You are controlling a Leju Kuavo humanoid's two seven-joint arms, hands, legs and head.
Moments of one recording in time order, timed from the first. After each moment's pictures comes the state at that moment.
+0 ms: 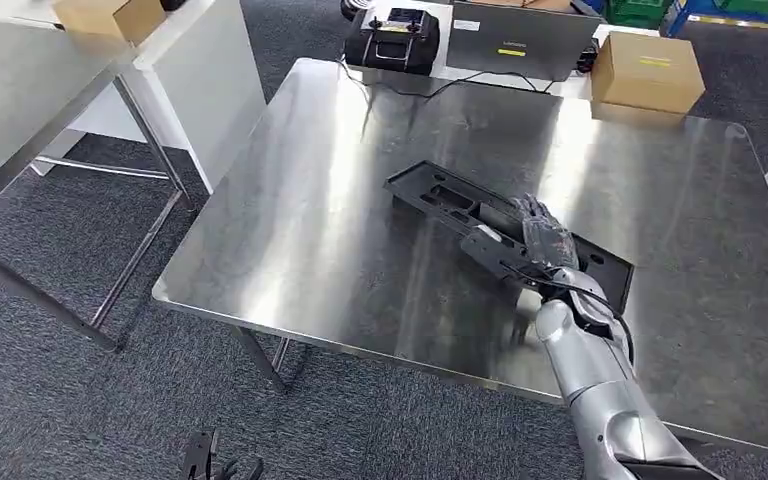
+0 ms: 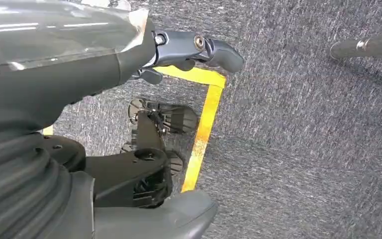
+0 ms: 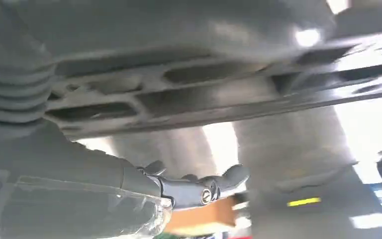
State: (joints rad) left arm -0.18 -0.19 0.51 -0.22 -0.26 0.15 -0.37; right arm -0.70 0.05 0.14 -0.50 1.10 -0.16 -0.22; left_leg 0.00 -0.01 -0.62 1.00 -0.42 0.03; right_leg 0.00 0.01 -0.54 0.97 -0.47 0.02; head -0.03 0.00
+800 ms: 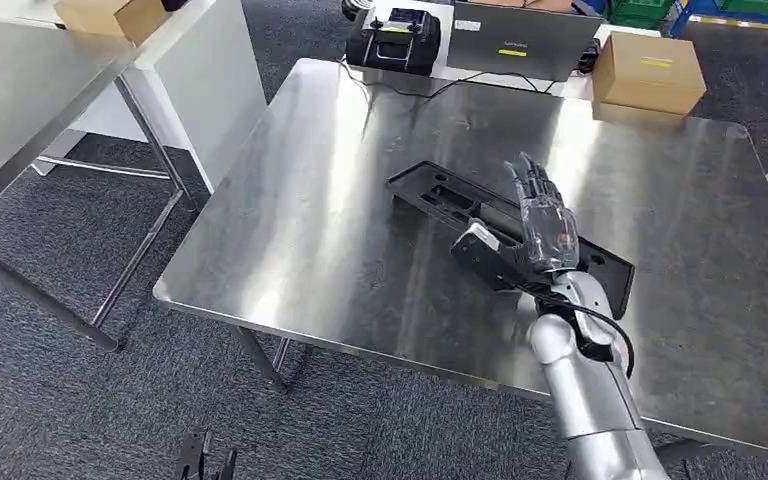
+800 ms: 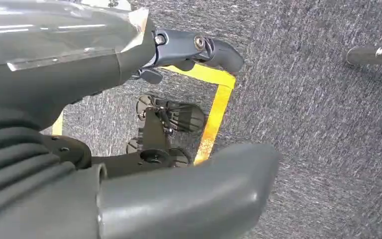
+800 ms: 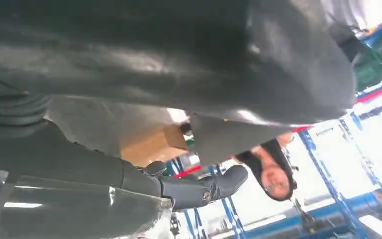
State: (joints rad) left arm -0.18 -0.17 0.54 -0.22 -0.24 0.13 -0.31; right arm -0.50 0.04 0.28 -1.00 1.01 -0.24 -0.22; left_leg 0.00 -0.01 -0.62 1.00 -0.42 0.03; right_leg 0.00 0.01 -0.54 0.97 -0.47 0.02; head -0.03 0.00
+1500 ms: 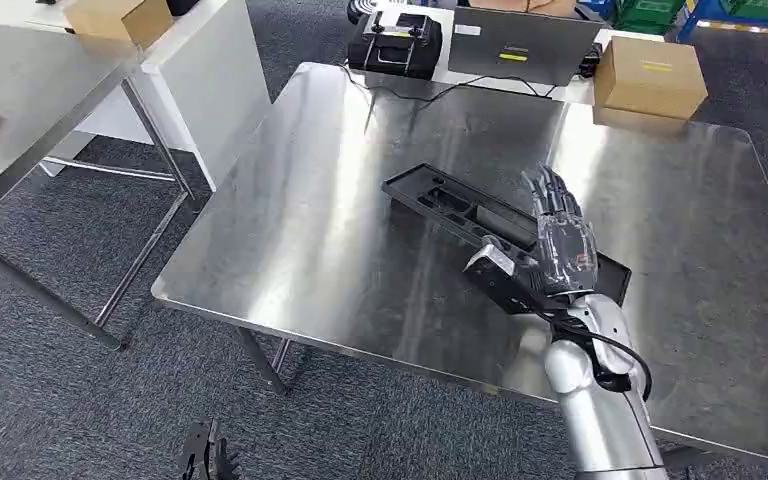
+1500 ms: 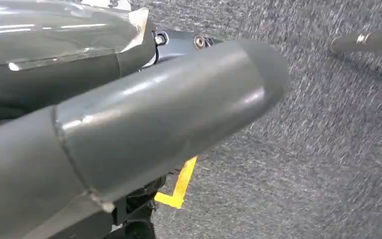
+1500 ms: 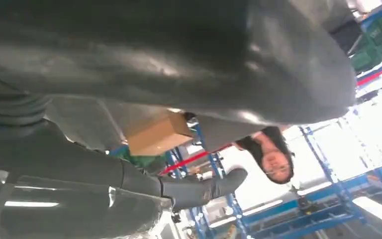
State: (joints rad) left arm -0.21 -0.17 0.54 -0.22 -0.25 0.13 -0.31; right arm -0.40 -0.01 0.30 -1.15 1.00 -0.25 -0.21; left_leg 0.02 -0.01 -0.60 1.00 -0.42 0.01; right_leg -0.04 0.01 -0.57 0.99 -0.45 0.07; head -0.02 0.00
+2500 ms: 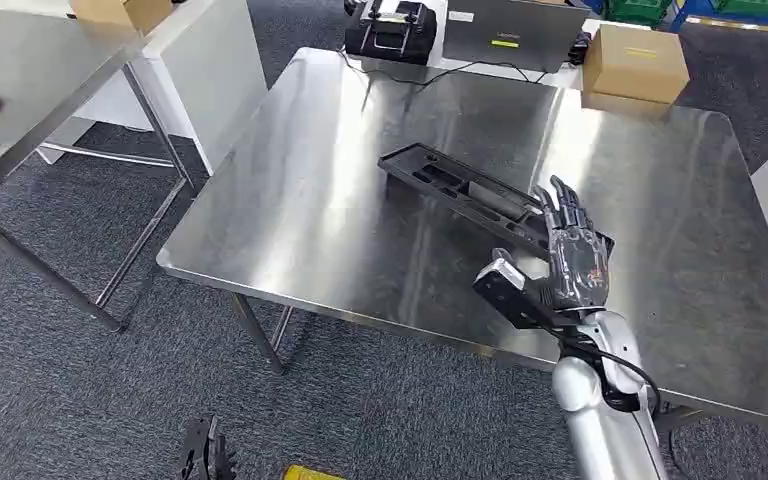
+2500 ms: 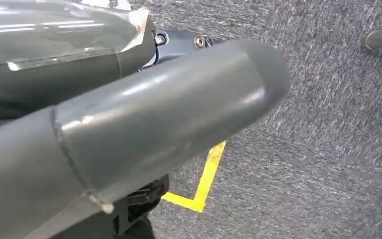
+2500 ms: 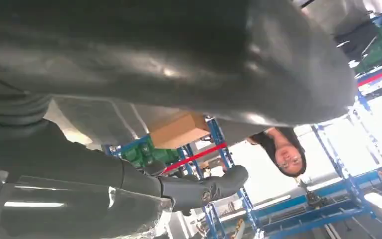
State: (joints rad) left arm -0.22 -0.17 0.53 -0.22 -0.27 0.13 -0.28; right arm -0.33 -0.02 0.27 -1.22 1.01 -0.25 -0.20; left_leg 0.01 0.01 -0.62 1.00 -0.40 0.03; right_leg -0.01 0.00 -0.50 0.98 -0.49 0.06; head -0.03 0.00
